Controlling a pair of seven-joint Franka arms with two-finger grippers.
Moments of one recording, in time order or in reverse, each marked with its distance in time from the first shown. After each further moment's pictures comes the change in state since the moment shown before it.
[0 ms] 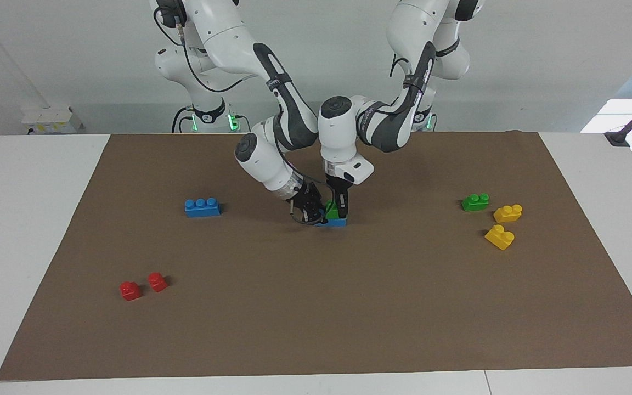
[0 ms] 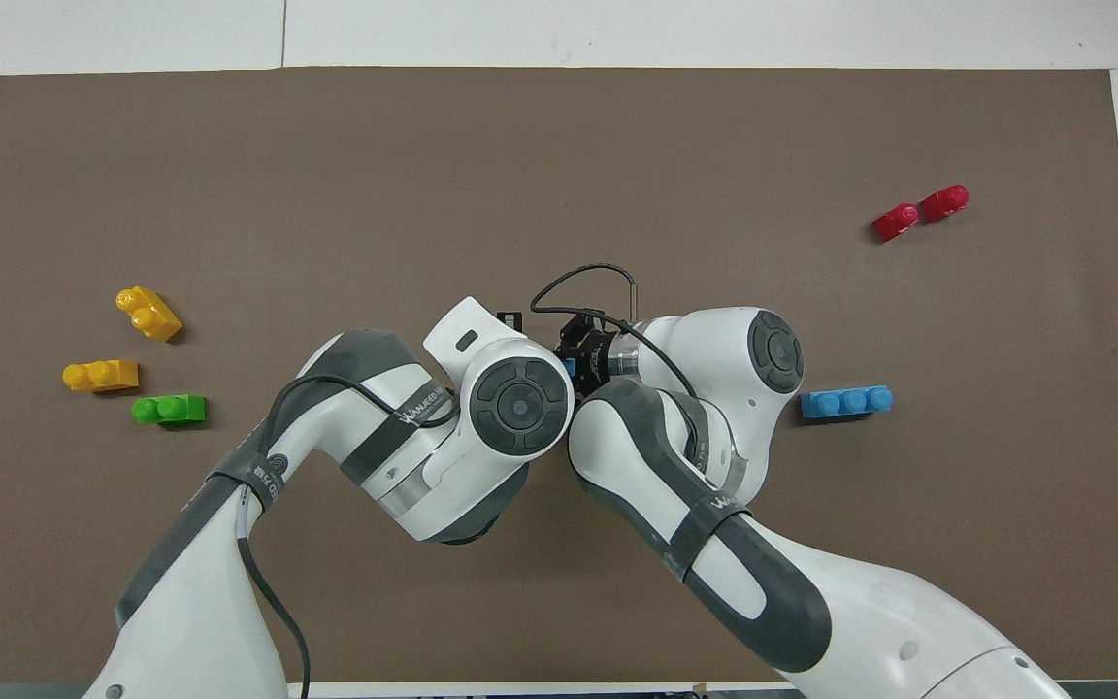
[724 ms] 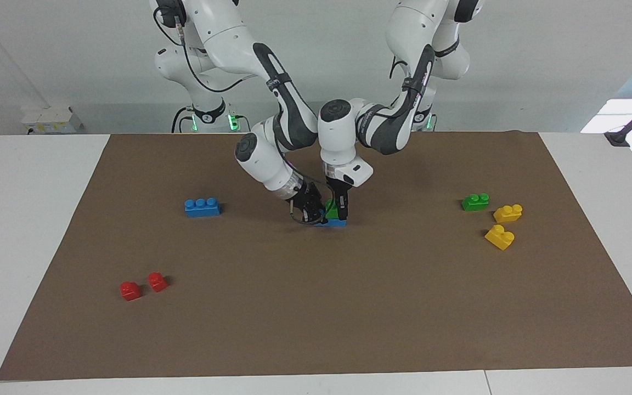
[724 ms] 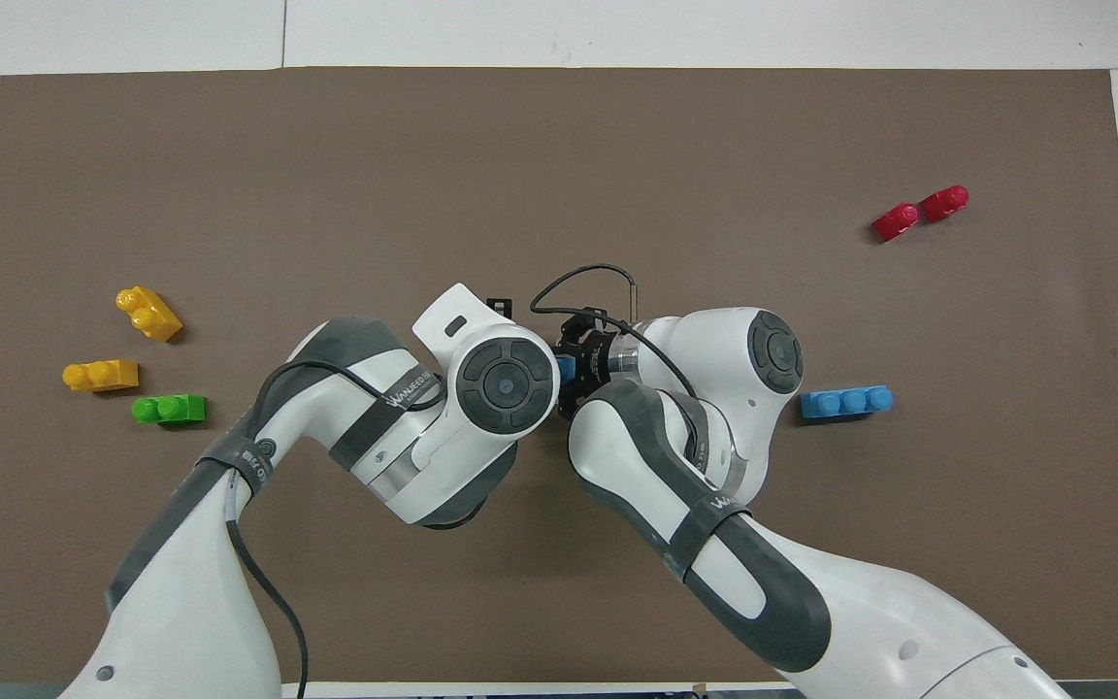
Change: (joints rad) left arm 0.029 0.004 0.007 0.021 0.002 -0.019 0.053; right arm 0.000 0.000 0.000 -0.002 0.000 0.000 -0.001
